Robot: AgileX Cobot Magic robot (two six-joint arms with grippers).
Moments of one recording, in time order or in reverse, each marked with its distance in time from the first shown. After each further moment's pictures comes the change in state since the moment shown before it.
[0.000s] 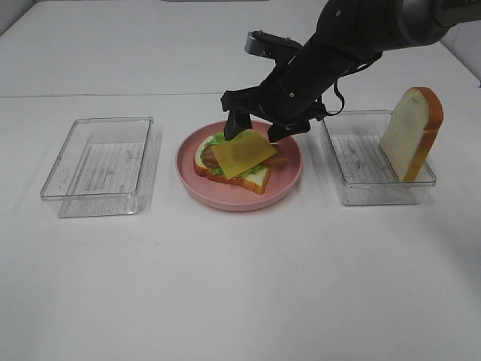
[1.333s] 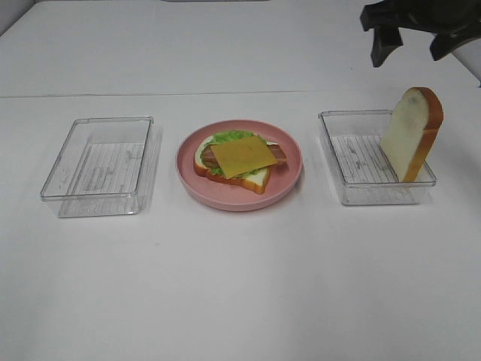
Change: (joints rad) left arm 0.000 0.000 0.000 0.000 0.000 0.000; right arm -0.230 -0.347 0.000 -0.601 0.327 0.346
